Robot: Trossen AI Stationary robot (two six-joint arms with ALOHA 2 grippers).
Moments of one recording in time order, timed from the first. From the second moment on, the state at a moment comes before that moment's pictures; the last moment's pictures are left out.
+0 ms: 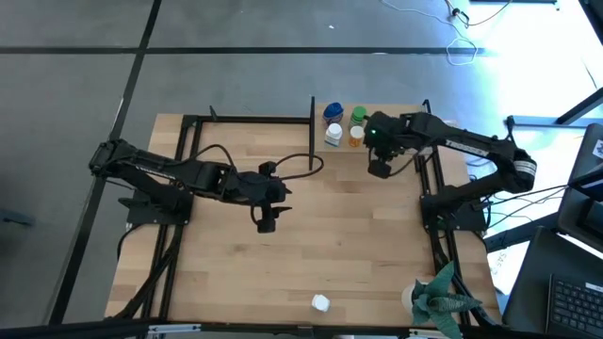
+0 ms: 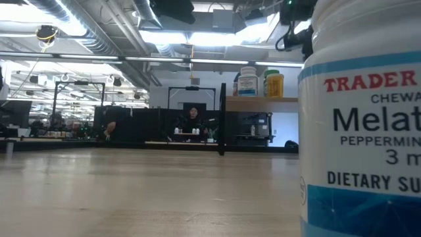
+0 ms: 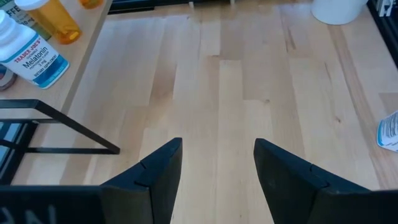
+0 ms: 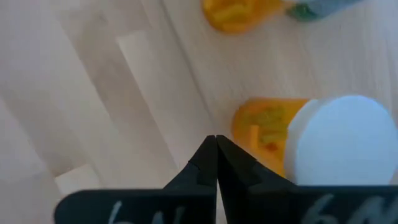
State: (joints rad) left arm -0.19 1.37 1.22 -0.45 -0.33 -0.05; right arm -0.42 1.33 1.20 -1.14 0.19 -0.07
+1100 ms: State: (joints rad) left arm -0.19 1.37 1.22 -0.45 -0.33 -0.04; right arm -0.49 1.39 1.20 -1.04 0.45 -0.13
